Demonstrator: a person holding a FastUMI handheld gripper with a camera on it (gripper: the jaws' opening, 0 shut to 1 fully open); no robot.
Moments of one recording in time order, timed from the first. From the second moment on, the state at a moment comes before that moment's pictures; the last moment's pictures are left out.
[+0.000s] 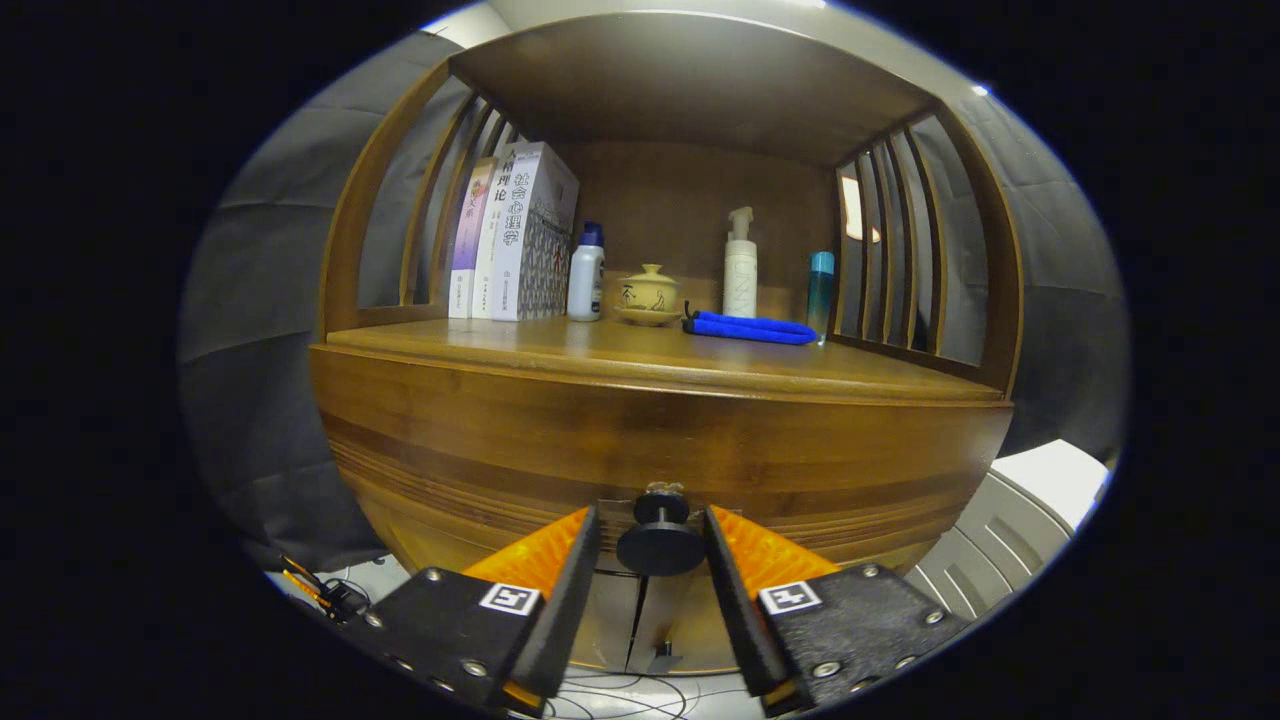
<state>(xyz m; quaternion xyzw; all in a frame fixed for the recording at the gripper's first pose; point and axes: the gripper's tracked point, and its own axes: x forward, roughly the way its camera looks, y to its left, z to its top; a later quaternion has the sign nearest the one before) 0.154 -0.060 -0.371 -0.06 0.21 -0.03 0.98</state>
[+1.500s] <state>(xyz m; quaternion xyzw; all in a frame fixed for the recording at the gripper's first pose) 0.002 -0.047 -0.347 -0.05 0.20 0.00 0.98</state>
